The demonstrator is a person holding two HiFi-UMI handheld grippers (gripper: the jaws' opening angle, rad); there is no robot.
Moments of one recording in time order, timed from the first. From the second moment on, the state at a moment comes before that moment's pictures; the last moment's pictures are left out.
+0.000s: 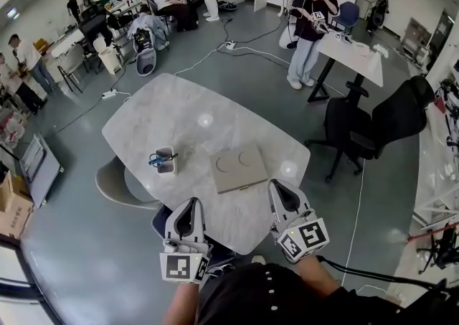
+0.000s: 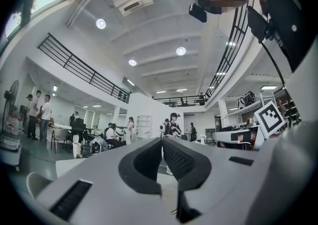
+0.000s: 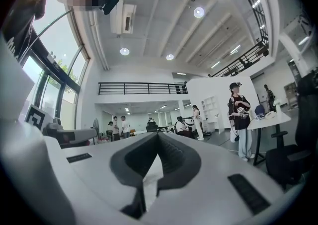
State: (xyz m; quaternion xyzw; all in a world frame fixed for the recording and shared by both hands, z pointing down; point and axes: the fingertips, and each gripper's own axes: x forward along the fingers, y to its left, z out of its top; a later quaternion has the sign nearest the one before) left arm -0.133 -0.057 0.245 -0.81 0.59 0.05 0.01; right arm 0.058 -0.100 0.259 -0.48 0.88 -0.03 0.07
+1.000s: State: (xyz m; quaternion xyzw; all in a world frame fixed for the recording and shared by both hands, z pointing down) left arm -0.131 -0.066 0.252 -0.81 0.59 0.05 0.01; right arm 0.054 -0.111 0.260 -0.48 0.87 -0.03 0.06
